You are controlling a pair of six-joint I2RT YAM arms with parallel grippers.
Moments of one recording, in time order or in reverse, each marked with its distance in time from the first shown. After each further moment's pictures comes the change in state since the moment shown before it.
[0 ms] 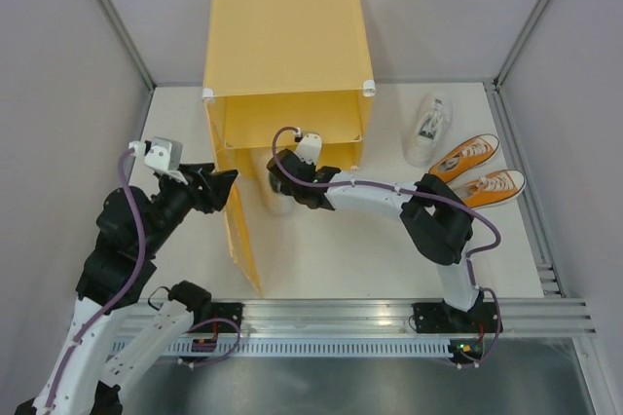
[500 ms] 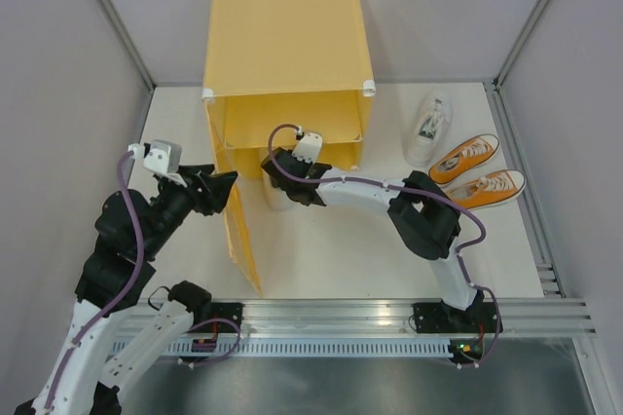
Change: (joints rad) left arm -0.011 -0.016 -0.009 0.005 -0.001 0.000; right arm -0.006 0.095 0.100 -0.082 0.095 0.100
